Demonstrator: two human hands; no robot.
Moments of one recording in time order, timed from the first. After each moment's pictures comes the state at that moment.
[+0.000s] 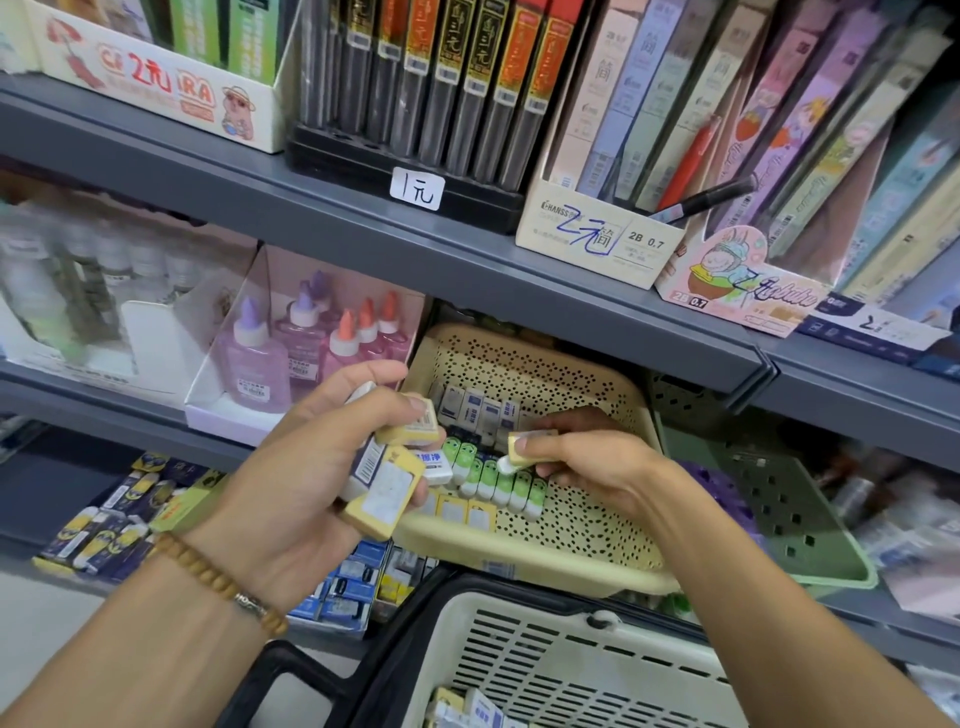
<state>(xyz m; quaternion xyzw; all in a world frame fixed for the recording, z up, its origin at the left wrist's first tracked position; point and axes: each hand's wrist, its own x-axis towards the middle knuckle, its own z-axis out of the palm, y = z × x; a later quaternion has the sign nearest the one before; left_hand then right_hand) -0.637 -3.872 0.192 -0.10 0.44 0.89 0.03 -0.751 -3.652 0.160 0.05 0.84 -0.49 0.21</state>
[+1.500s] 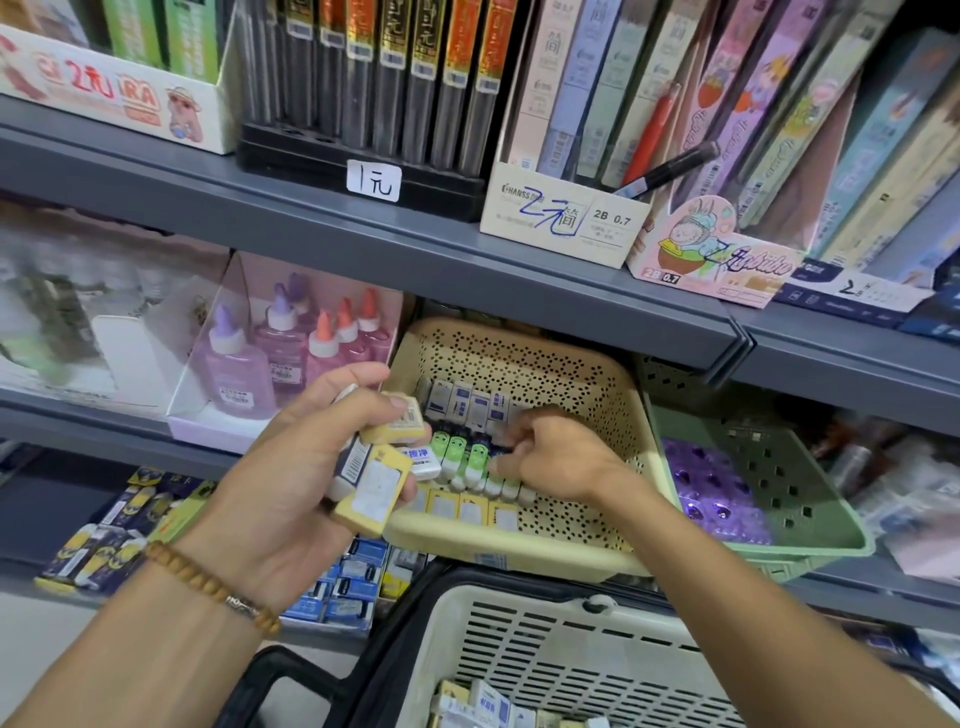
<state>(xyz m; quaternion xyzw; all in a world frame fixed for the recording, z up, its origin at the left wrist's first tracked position) -0.645 -3.868 0.182 -0.09 0.44 0.89 0.04 -0.736 -3.667 0.161 -0.06 0.95 -0.22 0.19</state>
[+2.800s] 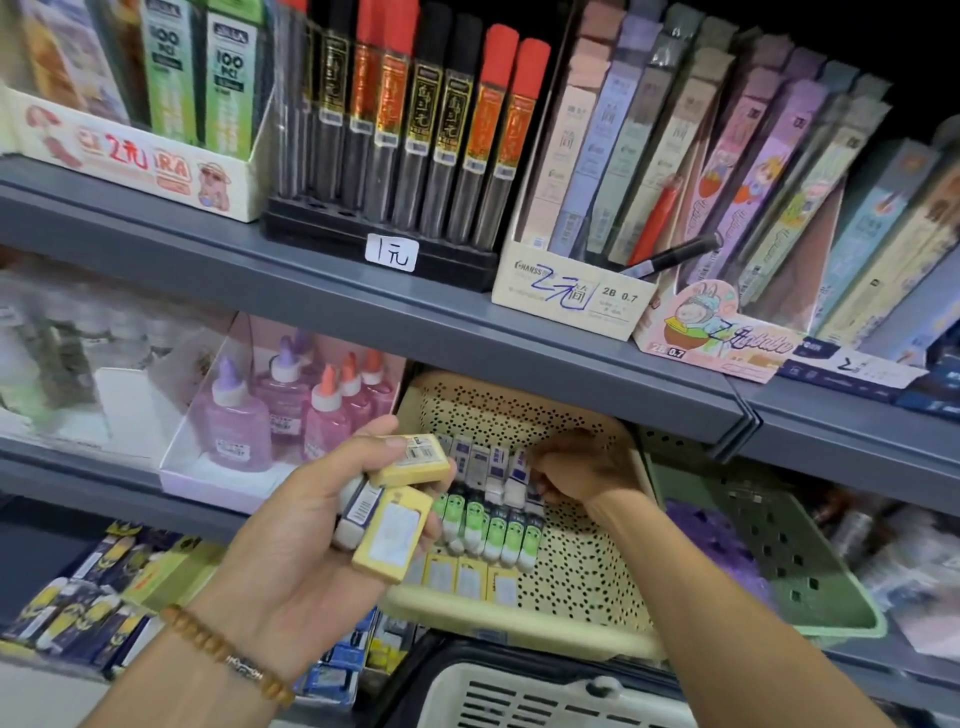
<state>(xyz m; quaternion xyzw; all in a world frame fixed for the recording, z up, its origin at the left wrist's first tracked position) -0.651 -3.866 0.189 -0.11 0.29 0.95 0.10 -0.800 -3.652 0.146 0.09 0.92 -0.37 0.14</state>
